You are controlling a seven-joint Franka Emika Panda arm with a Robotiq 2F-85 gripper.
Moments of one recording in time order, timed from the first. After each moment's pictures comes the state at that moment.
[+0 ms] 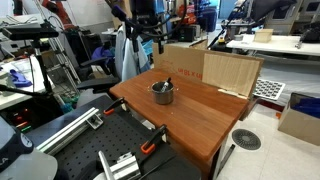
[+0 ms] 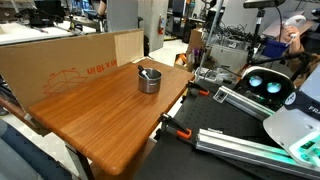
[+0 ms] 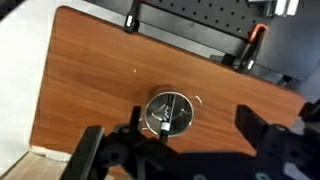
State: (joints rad) arm 0.04 -0.25 -0.07 -2.51 -0.05 2.20 -0.38
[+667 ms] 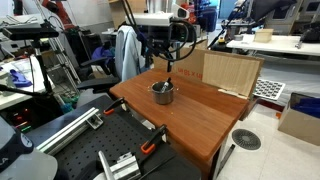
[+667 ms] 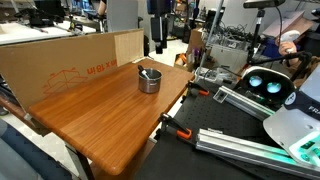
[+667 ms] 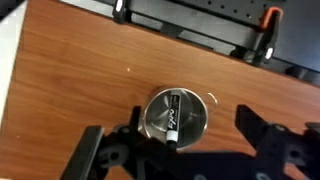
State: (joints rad) arm 0.04 0.10 -0.04 -2.31 -0.02 2.20 -0.34
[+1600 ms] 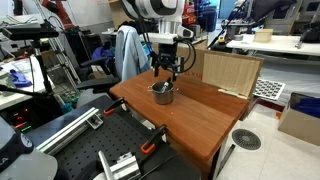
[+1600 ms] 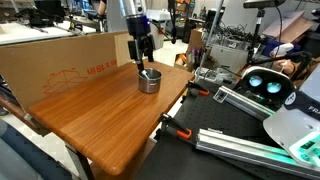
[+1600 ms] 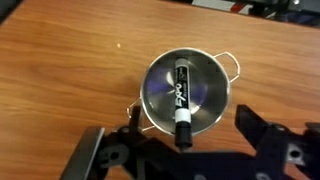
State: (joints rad) arm 0.04 0.38 0.00 -2.09 -0.05 2.20 -0.13
